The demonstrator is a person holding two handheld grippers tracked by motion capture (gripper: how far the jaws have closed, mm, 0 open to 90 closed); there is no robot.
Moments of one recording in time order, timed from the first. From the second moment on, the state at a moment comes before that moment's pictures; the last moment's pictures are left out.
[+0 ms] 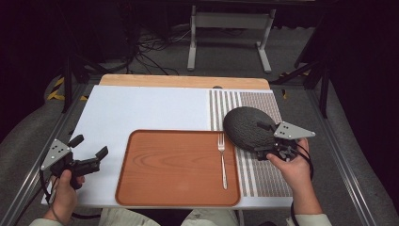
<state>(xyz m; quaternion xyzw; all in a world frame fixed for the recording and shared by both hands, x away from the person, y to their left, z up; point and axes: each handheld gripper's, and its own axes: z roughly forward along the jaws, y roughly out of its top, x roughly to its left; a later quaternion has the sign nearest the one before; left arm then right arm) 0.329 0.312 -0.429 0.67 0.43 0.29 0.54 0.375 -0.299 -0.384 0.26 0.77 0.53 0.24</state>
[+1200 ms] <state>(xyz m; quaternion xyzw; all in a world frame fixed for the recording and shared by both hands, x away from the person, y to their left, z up) 0.331 0.317 -0.434 0.66 0.42 0.29 0.55 0.349 -0.338 -0.449 0.31 0.75 0.54 0.23</state>
